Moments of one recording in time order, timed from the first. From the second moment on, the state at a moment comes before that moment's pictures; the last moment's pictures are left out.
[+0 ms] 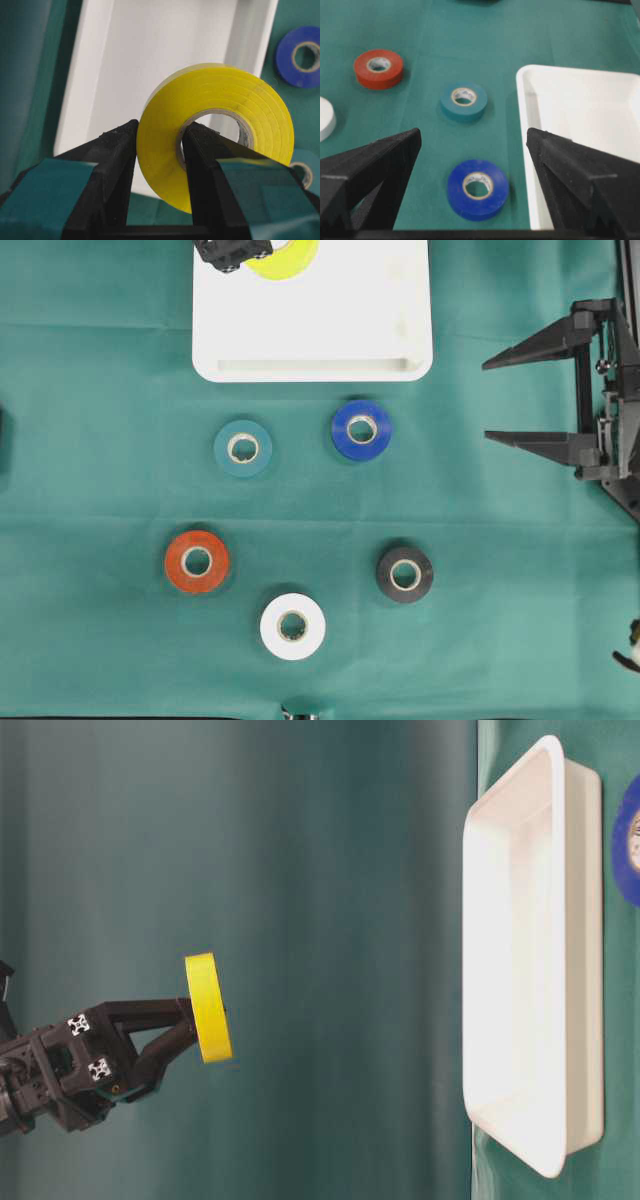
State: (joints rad) left arm 0.38 -0.02 -0.08 0.01 1.08 0.15; right arm -0.01 -0.90 1.09 -0.02 0.07 0.07
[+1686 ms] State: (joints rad) left arm 0.44 0.24 0.19 0.00 0.59 0.15; right arm -0.01 -0.83 1.09 -0.02 0.07 0.07
